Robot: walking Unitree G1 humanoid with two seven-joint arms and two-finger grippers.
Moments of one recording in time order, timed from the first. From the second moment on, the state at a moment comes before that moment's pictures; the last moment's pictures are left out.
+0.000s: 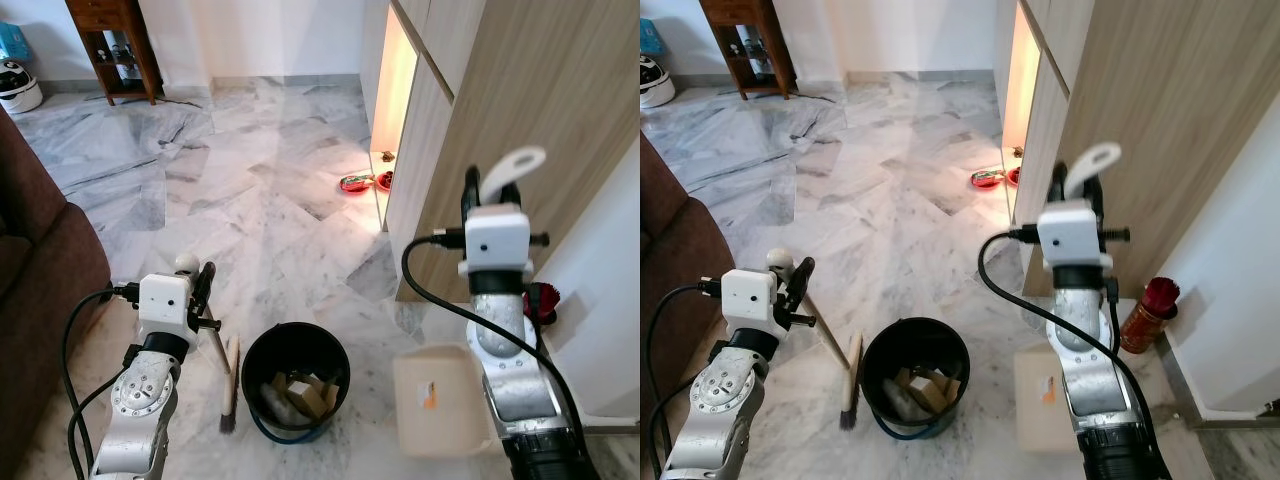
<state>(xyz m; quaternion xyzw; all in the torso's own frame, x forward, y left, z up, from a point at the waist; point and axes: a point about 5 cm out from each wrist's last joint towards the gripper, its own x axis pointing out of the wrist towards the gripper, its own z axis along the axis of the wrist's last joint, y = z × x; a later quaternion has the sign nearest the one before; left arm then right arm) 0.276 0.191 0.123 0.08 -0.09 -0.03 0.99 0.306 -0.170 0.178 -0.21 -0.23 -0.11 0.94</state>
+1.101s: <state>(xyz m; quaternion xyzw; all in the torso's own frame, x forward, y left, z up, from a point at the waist) 0.258 0.197 0.098 0.01 0.00 -0.07 1.00 0.306 -0.193 0.120 -0.14 -0.15 -0.12 0.97</state>
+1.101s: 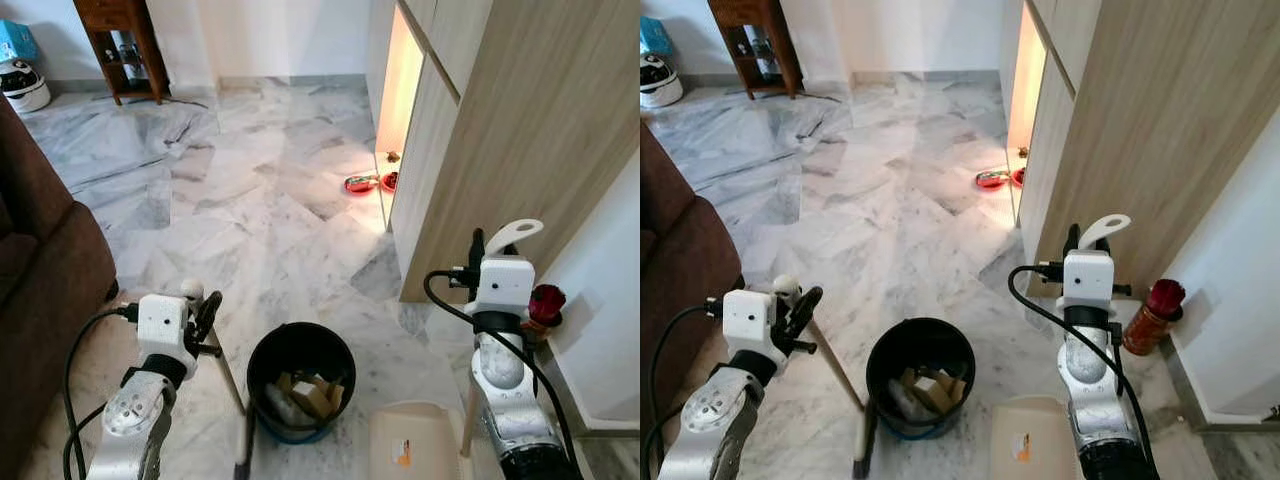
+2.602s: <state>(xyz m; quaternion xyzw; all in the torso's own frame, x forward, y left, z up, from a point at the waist) 0.256 0.195 0.095 0.01 0.01 -0.07 1.00 0.309 -0.191 0.115 -0.12 -0.15 -0.11 0.98</state>
